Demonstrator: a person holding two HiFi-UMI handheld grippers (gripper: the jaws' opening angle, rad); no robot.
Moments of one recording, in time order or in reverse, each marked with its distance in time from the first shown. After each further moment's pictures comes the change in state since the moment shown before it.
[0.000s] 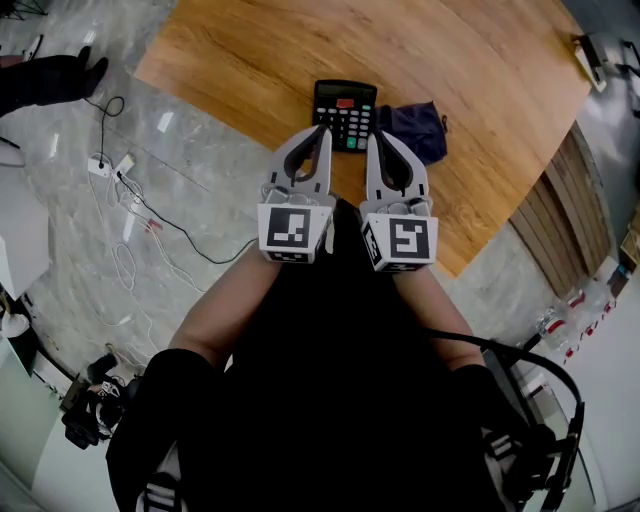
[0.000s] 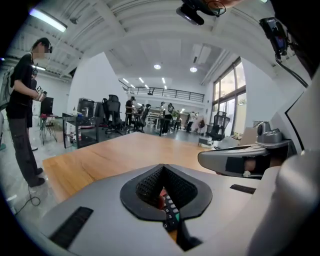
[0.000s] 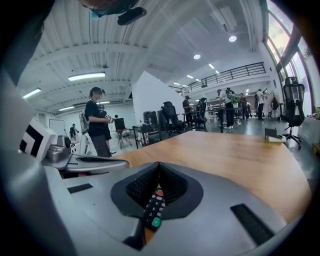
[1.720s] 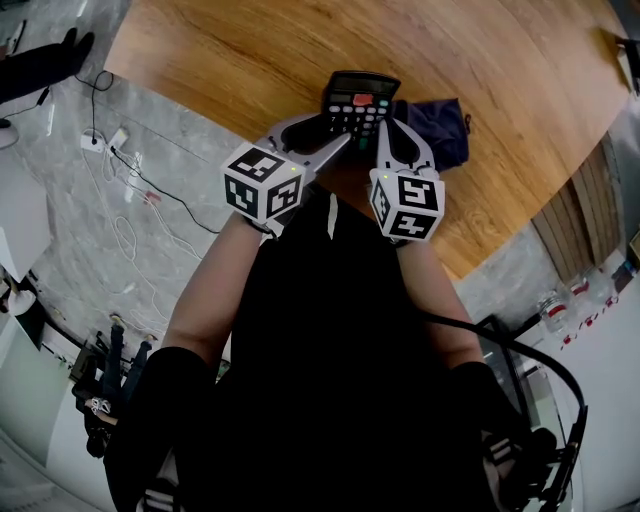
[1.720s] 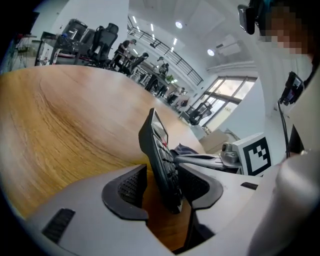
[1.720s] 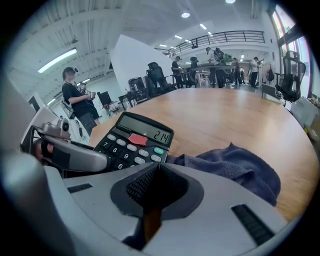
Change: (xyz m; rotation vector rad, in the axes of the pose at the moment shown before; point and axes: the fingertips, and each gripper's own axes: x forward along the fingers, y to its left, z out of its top) left arm 0.064 -0.003 -0.114 -0.345 0.450 -0.439; right arm 0.065 -0.052 -0.142 0.150 0.428 -0.055
